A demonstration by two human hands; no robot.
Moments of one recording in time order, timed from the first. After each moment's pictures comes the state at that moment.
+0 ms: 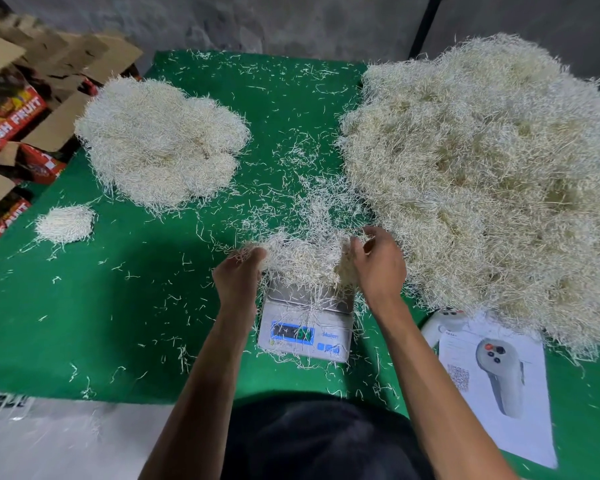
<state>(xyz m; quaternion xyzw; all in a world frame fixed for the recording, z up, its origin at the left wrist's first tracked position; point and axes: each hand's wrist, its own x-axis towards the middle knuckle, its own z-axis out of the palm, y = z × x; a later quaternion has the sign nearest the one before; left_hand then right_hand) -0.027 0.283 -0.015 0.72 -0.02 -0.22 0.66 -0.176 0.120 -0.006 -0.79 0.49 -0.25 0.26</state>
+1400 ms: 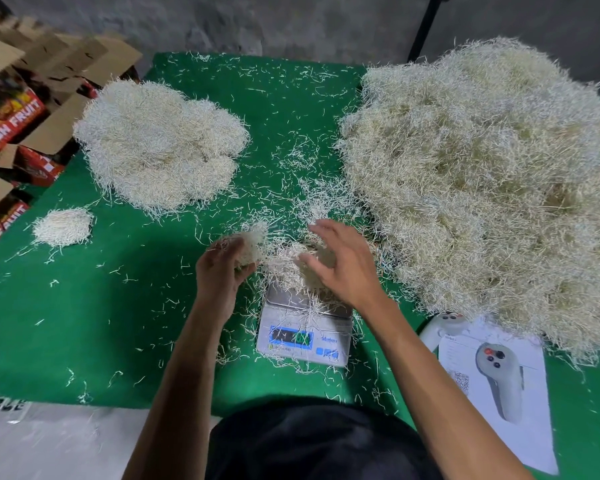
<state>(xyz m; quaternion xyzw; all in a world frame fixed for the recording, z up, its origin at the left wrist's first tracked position) 0.004 0.297 0.003 0.62 0.00 -0.30 0.72 -0.156 0.131 0.005 -0.93 0.23 -0.18 0.22</state>
